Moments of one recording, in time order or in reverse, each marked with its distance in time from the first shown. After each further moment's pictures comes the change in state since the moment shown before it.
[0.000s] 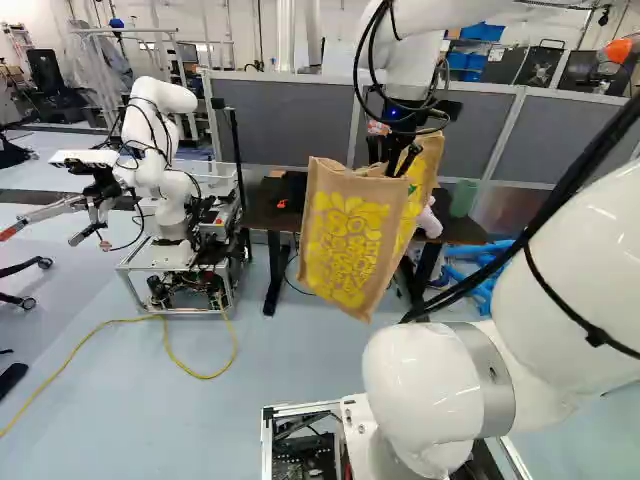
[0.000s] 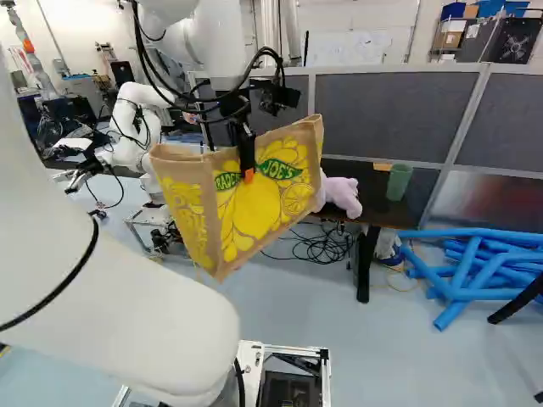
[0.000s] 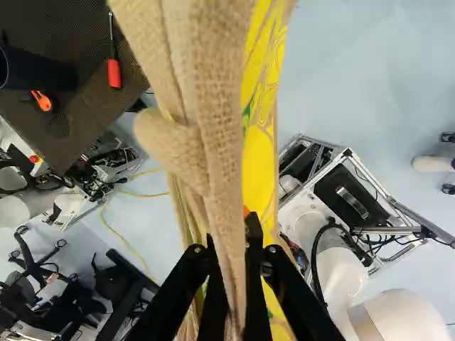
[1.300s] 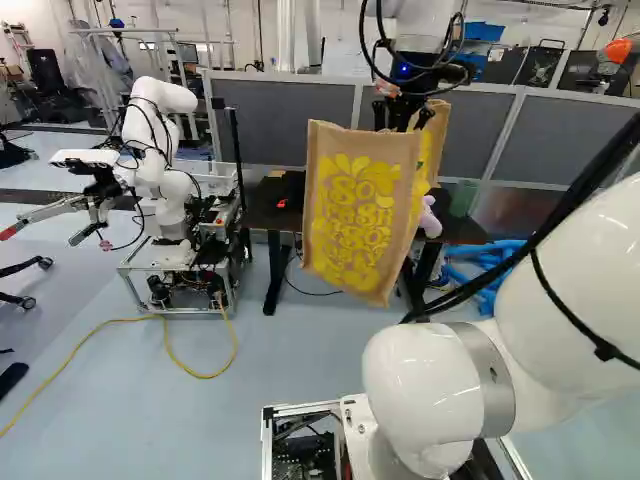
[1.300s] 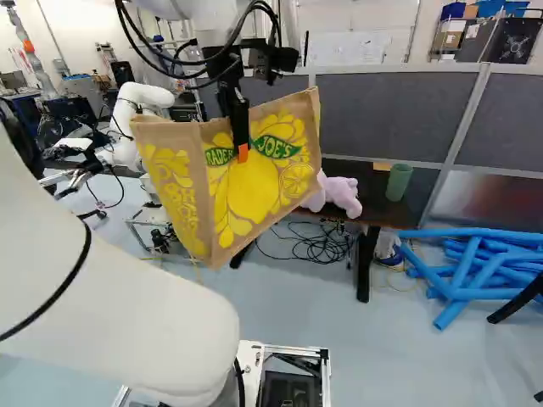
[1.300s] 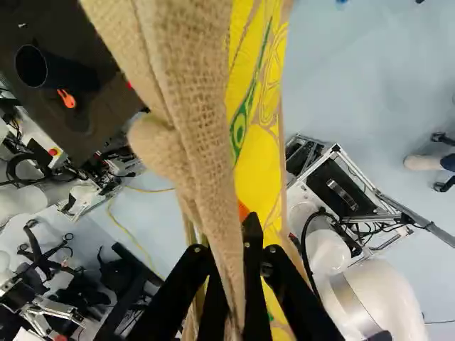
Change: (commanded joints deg) arm 0.1 1.5 -9.2 0.0 -10.5 0.0
